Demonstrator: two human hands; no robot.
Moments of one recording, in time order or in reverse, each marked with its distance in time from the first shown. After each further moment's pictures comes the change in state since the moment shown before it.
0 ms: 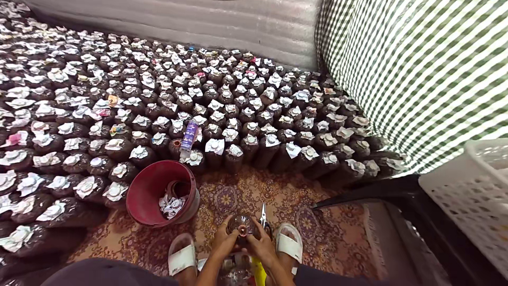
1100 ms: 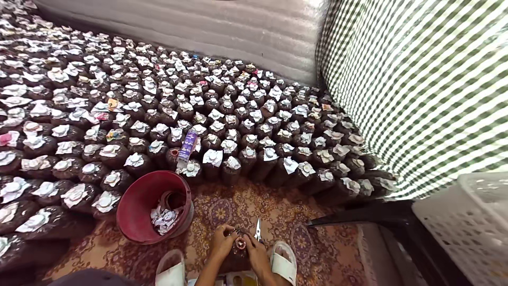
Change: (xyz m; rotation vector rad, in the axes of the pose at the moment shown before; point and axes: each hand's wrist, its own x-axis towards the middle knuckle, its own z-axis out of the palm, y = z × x) left_hand 0.049 0.019 0.011 0.178 0.102 -0.006; right_hand 0.035 -0.013 -0.012 -0.505 0.095 -0.092
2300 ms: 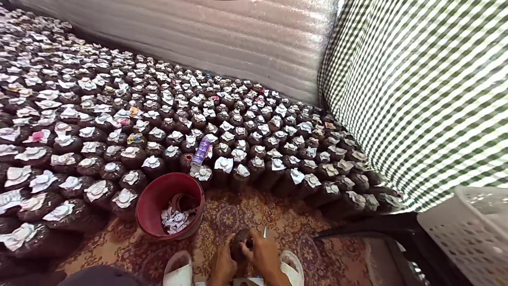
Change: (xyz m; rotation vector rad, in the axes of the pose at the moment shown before) left_hand -0.033 -0.041 -0.006 0.359 -0.011 0.124; right_hand -0.030 -0.075 -0.003 -0.777 0.001 -0.351
